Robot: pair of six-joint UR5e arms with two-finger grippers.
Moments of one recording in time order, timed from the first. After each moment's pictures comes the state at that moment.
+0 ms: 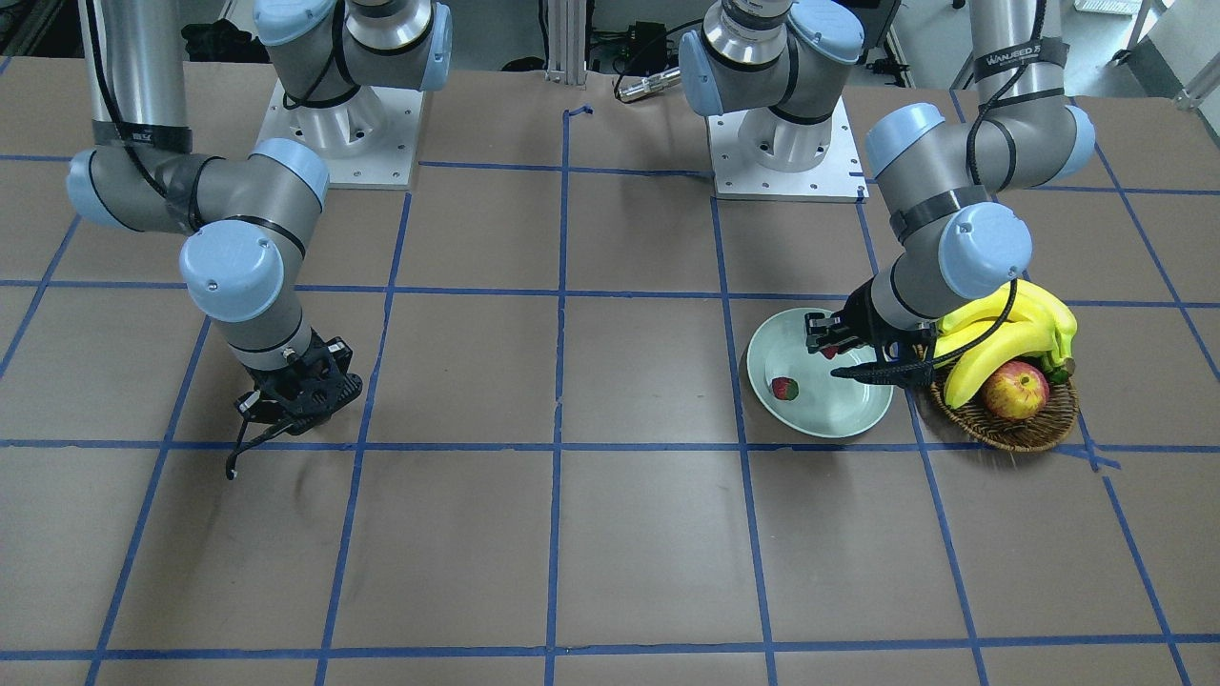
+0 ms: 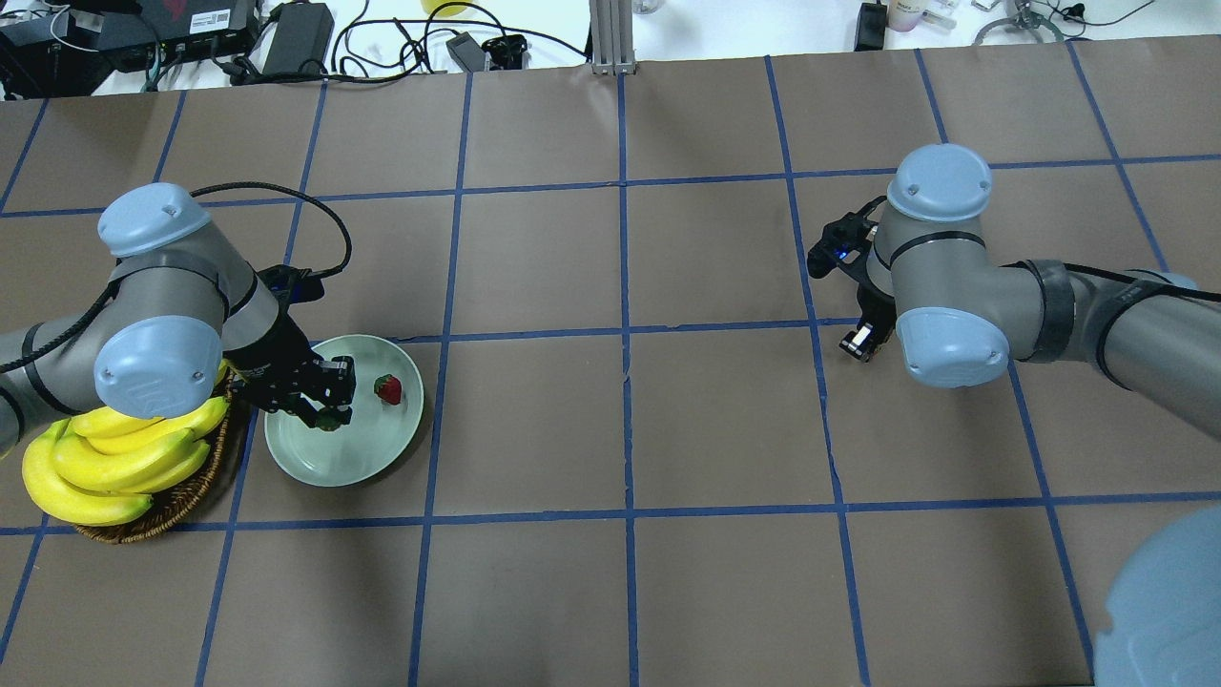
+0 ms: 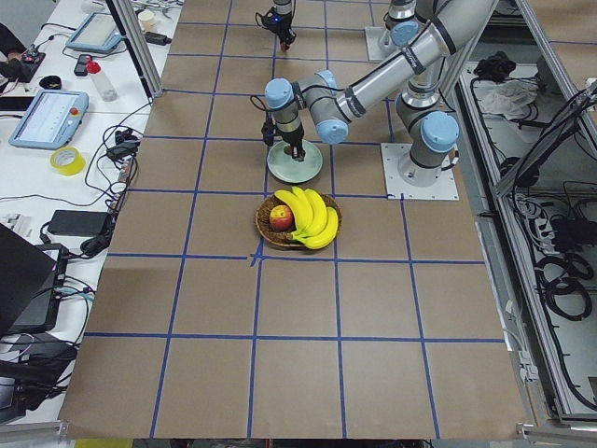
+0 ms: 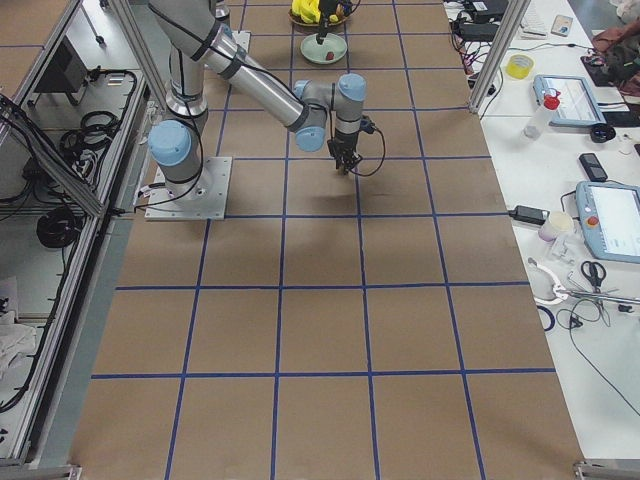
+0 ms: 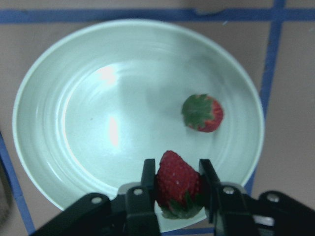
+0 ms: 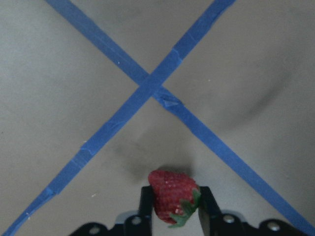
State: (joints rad) left arm -1.29 -1.74 -2.09 -1.13 1.55 0.24; right arm 1.49 -1.26 2.04 -2.36 -1.68 -0.83
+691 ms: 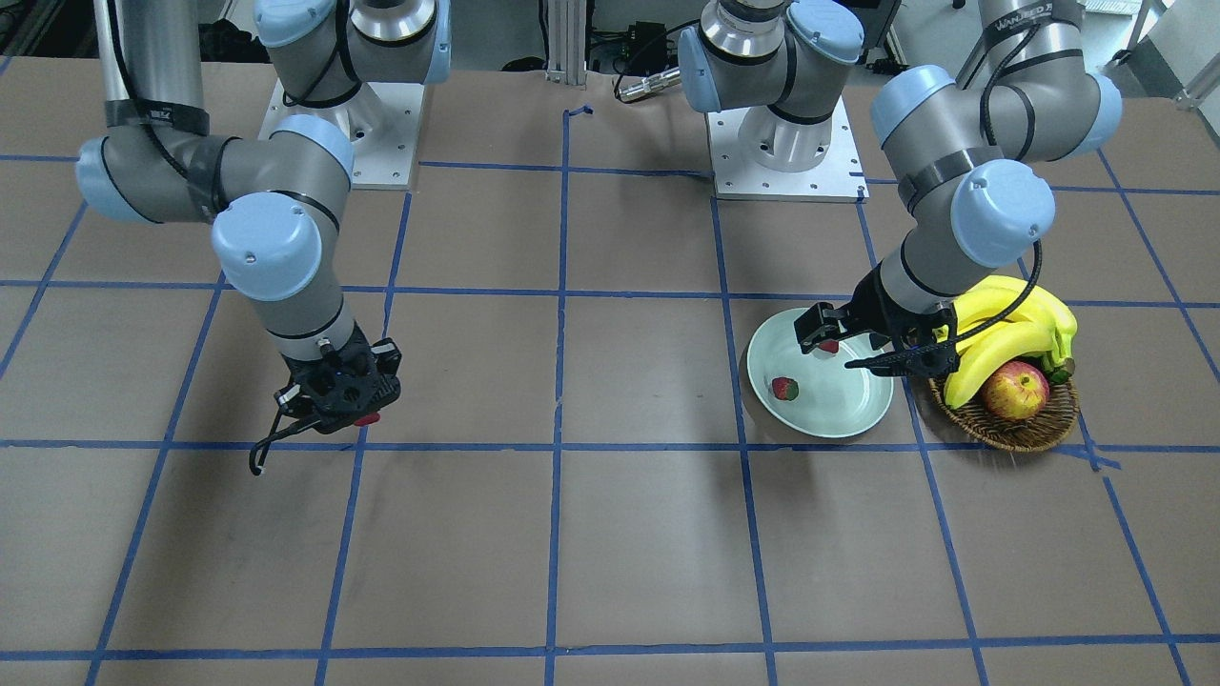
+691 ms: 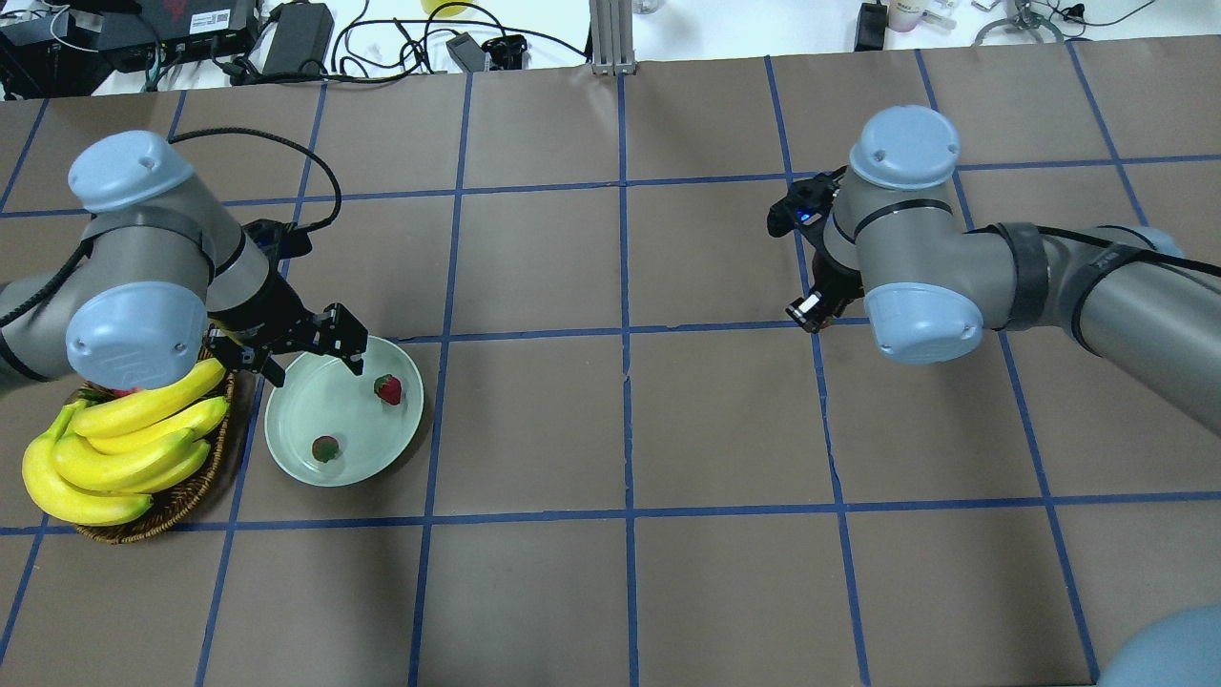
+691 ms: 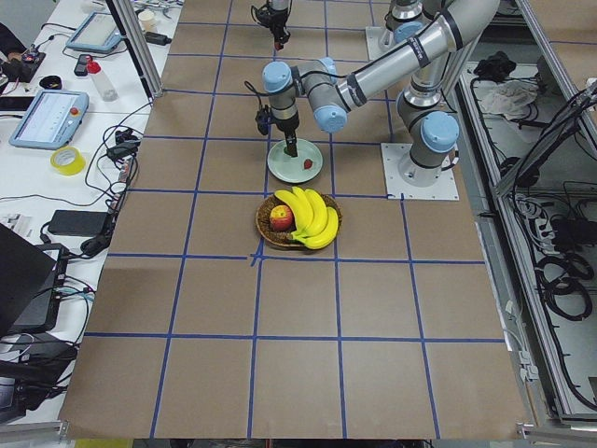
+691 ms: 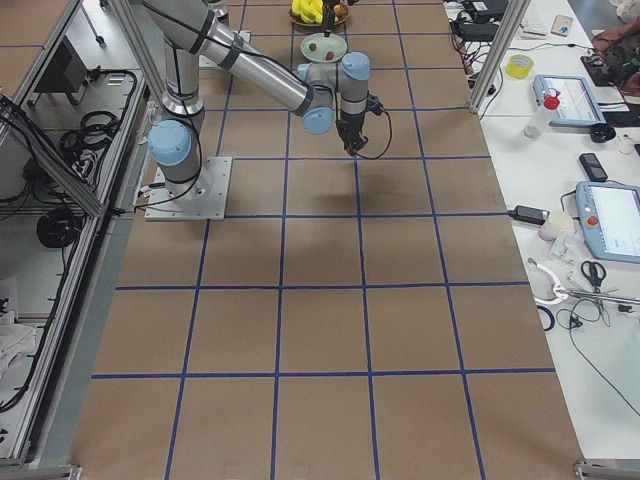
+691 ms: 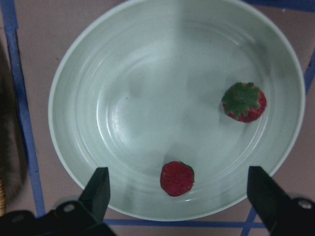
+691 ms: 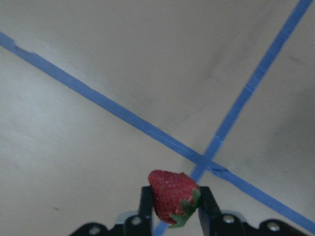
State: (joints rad) left arm -1.36 -1.68 -1.97 -1.20 1.55 0.11; right arm 1.62 -1.29 1.94 -2.27 -1.57 -0.49
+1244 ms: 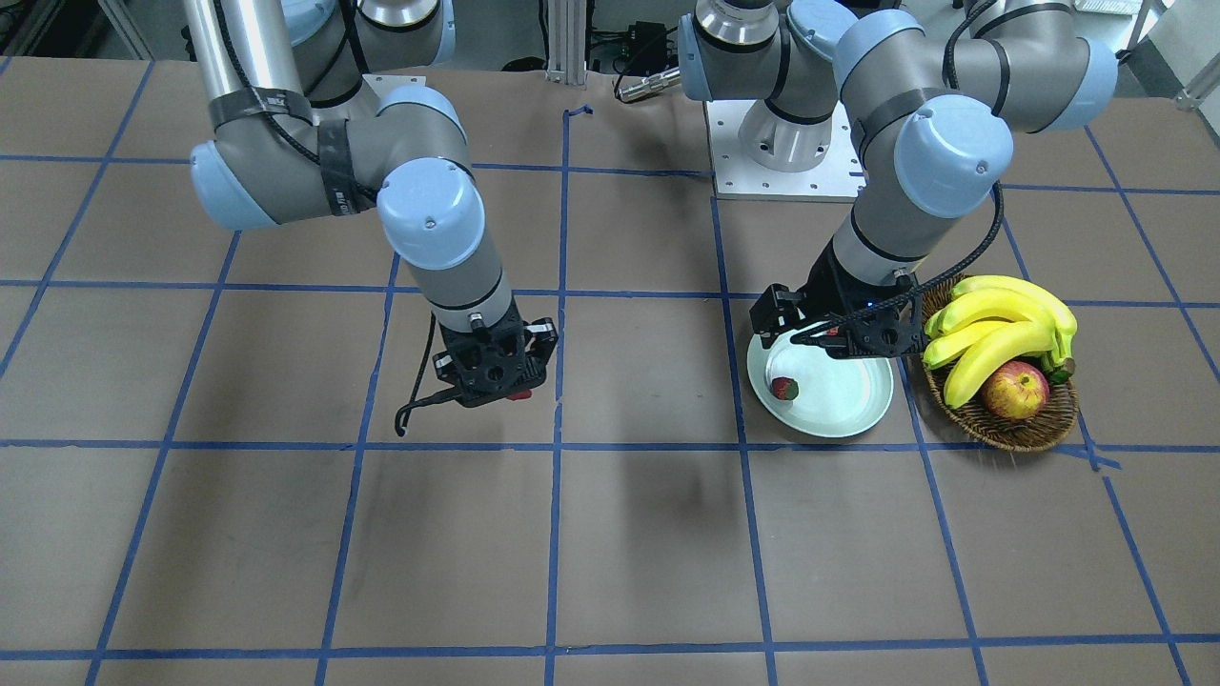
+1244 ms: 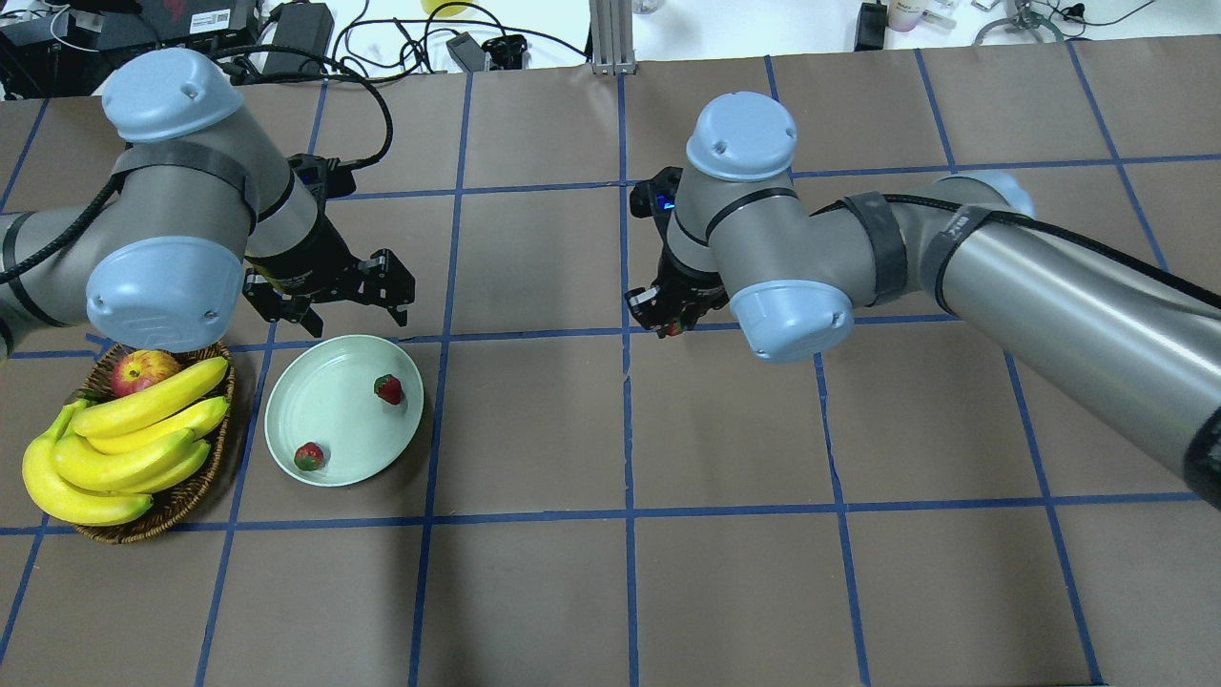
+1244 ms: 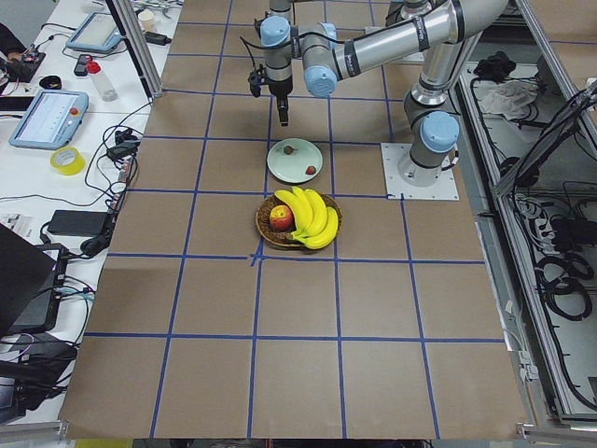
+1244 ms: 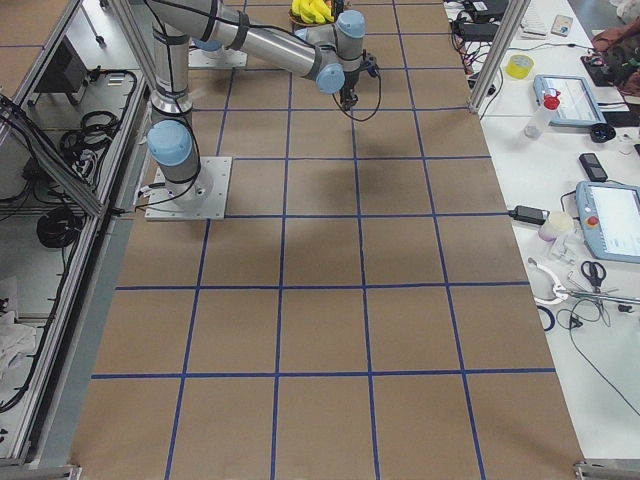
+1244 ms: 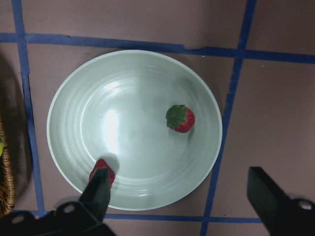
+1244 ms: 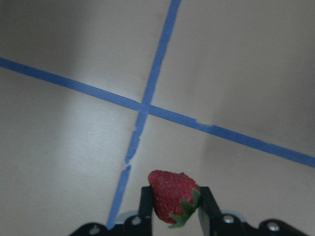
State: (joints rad) left arm -1.49 -1.65 -1.88 -1.23 1.54 -0.01; right arm 1.86 -1.24 1.81 -2.19 -1.42 0.00
